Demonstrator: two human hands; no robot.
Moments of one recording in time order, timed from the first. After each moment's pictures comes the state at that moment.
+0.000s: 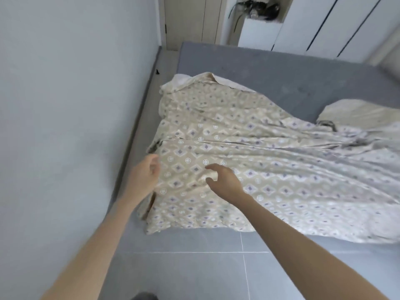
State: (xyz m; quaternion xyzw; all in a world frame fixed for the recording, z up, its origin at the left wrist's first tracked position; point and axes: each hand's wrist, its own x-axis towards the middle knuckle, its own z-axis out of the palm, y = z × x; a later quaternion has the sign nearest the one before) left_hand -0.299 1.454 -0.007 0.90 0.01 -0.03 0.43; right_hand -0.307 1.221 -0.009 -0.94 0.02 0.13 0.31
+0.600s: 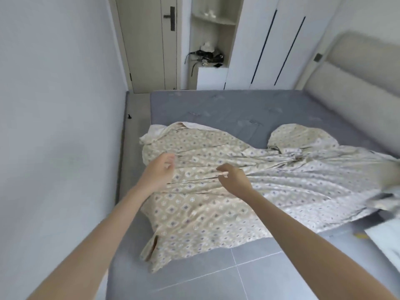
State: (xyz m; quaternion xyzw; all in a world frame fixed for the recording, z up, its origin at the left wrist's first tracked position) left_hand -0.244 1.437 0.258 0.88 -0.15 -0.09 0.44; right_hand -0.309 1.203 0.245 -0.93 0.15 0.03 0.33
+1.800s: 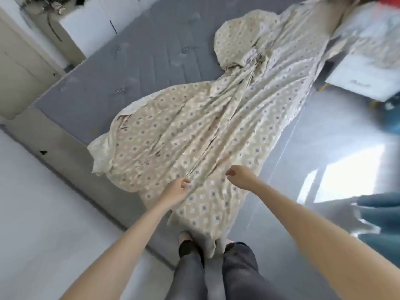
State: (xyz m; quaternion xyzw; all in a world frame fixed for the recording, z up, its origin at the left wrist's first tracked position) left_hand -0.002 1.406 0.098 0.81 -0.36 -0.44 0.15; right_hand -0.189 1.257 0.092 -0.73 0.50 0.13 0.45
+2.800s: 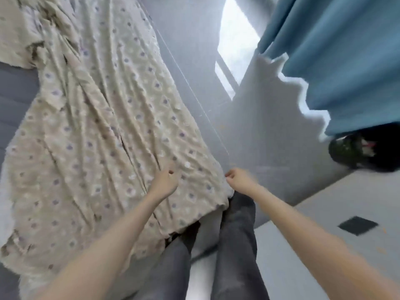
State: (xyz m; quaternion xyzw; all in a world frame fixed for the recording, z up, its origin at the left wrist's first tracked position) left_hand -0.029 1.285 -0.042 0.61 -0.63 -0.44 -0.22; right_hand -0.241 1.406 -0.047 -0.30 0.79 0.00 0.53
